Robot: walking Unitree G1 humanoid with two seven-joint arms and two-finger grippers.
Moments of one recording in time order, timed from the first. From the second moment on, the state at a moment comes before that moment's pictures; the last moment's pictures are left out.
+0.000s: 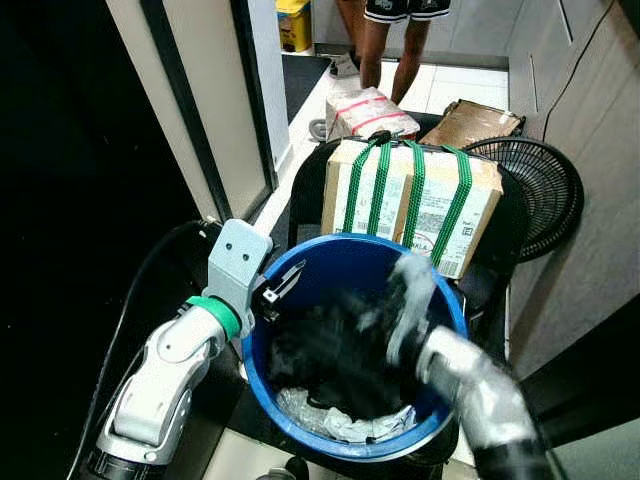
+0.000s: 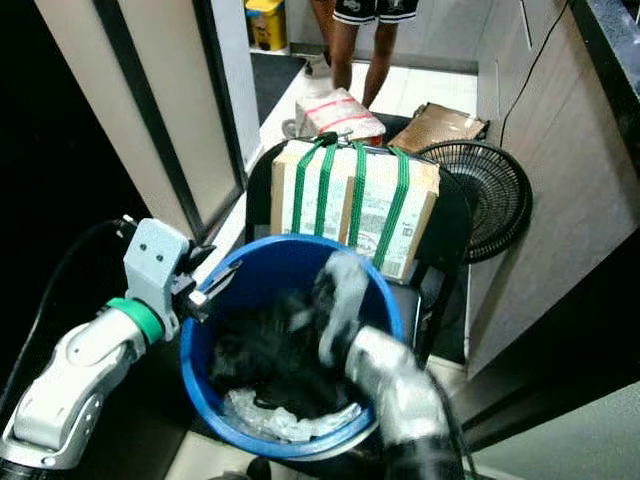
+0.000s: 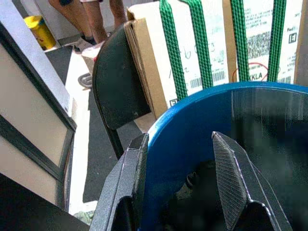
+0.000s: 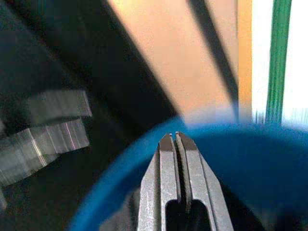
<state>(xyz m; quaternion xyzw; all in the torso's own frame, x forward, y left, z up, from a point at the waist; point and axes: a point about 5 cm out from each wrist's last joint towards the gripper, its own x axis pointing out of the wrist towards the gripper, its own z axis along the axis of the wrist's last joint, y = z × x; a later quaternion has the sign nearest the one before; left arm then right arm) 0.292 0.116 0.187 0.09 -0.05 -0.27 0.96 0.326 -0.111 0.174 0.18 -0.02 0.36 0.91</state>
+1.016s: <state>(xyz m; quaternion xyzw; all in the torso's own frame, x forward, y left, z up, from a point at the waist) 0.312 0.138 0.209 0.02 -0.11 -0.18 0.98 0.335 -0.216 0.332 0.31 -0.36 0.09 0.87</state>
